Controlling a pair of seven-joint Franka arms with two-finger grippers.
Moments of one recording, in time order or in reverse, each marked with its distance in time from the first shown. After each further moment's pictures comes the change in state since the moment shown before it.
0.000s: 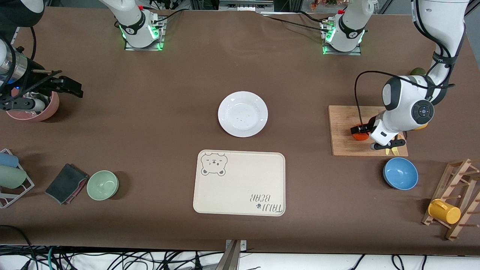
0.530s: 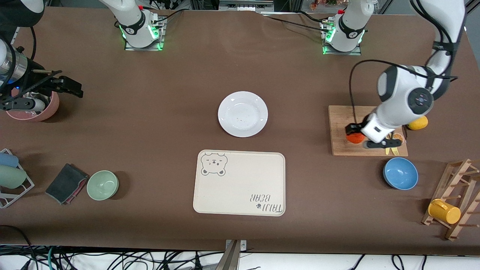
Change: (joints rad) left arm -0.148 -0.129 -0.064 0.073 -0.017 -0.080 -0.039; right arm 0.000 0.000 0.000 0.000 0.000 0.000 0.000
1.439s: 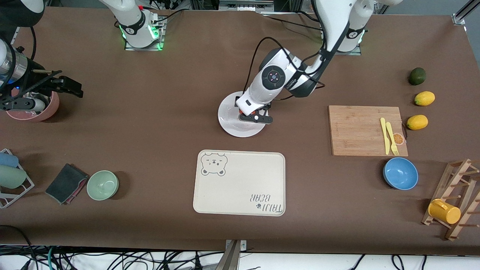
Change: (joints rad) left arm -0.548 0.334 -0.055 0.317 -0.207 0.066 -0.388; right arm 0.000 0.000 0.000 0.000 0.000 0.000 0.000
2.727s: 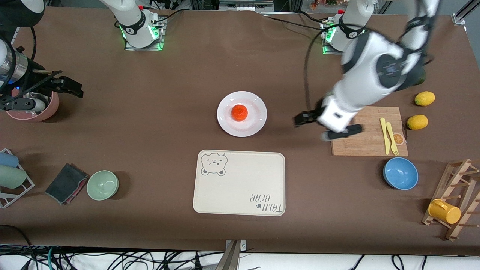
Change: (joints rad) left arm 0.427 -0.393 0.055 0.033 0.086 -0.421 0.071; right arm 0.001 0.005 0.000 -0.001 0.000 0.000 0.000
